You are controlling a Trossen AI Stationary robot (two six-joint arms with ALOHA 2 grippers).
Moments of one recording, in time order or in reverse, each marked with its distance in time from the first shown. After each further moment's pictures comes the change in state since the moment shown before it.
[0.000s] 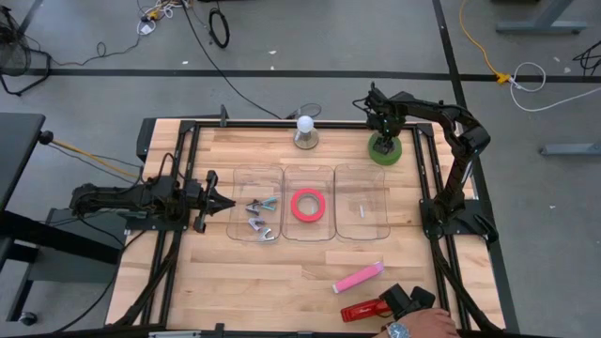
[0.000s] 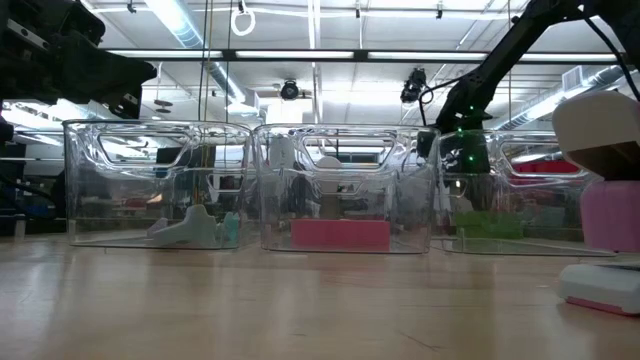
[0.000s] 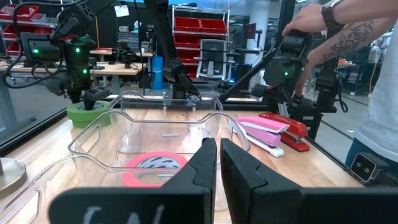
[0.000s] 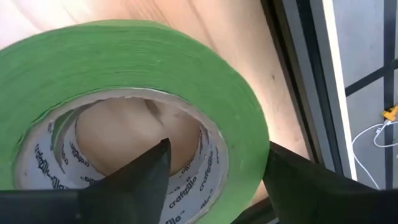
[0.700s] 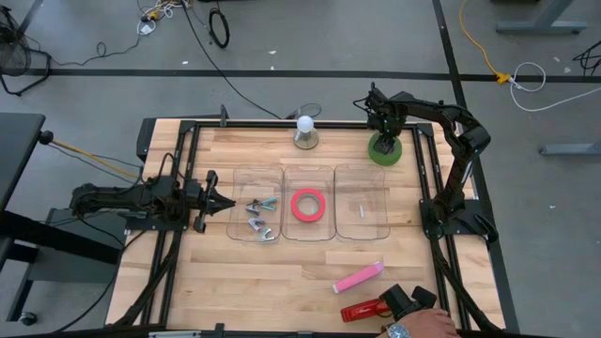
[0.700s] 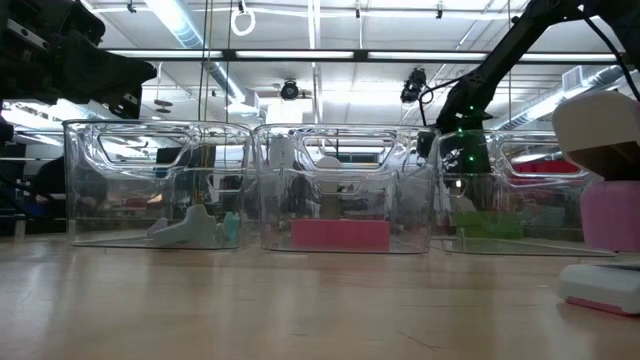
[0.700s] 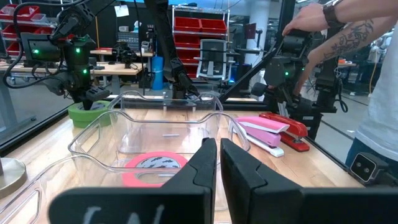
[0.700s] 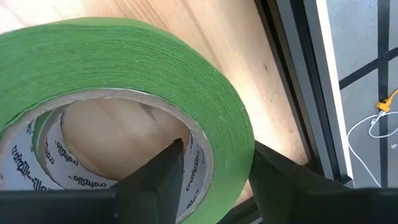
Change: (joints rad) left arm 0.000 0.000 0.000 0.000 0.000 0.000; right arm 0.000 0.000 0.000 -0.007 0.029 0.022
